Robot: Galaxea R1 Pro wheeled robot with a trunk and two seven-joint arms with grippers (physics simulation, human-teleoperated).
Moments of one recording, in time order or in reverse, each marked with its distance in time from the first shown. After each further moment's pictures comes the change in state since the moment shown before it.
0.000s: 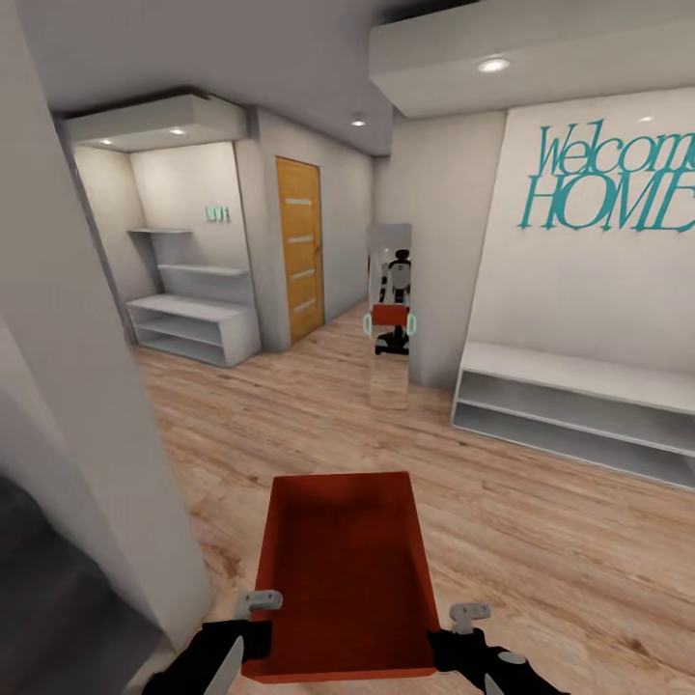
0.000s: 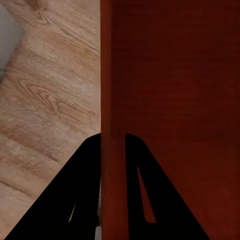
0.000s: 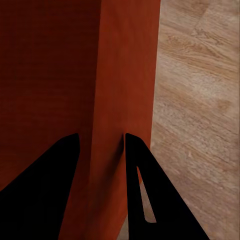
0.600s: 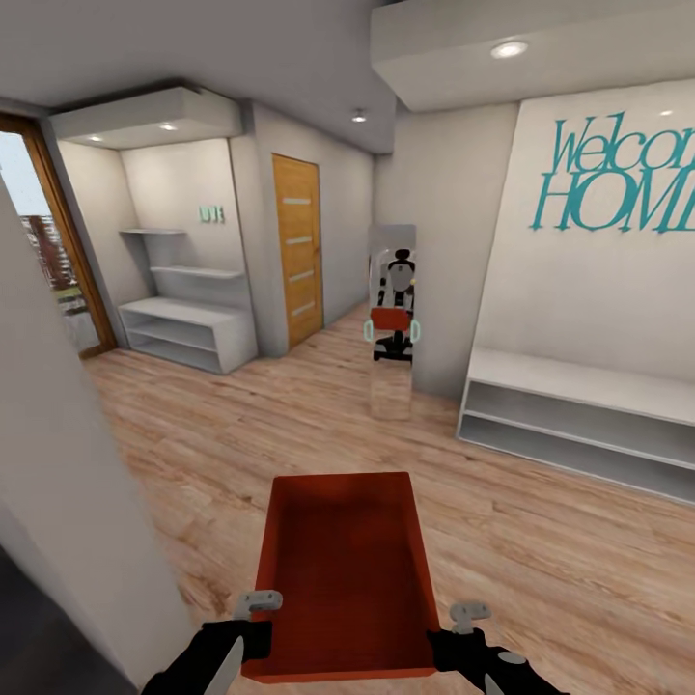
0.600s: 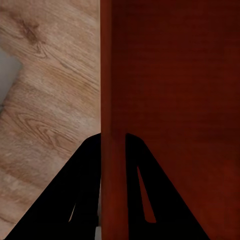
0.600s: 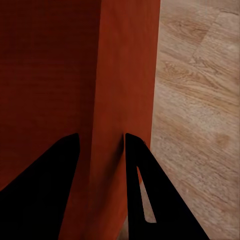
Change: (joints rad) left arm 0.000 0.000 0.000 0.000 0.000 0.000 0.000; right arm 0.000 0.000 0.001 0.000 -0.001 0.000 0.000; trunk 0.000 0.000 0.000
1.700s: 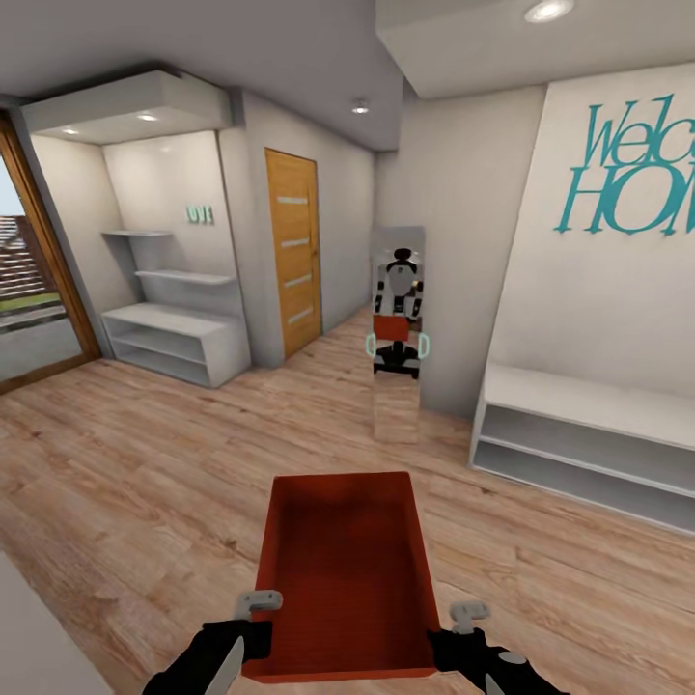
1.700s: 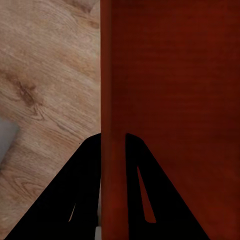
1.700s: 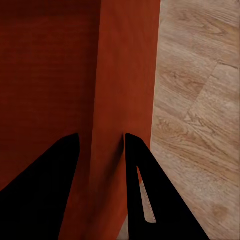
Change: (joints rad) left arm 0.000 -0.001 0.000 0.001 0.000 -0.001 0.002; right arm 0.000 -0.001 -0.001 0.000 0.001 0.000 0.002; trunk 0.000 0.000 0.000
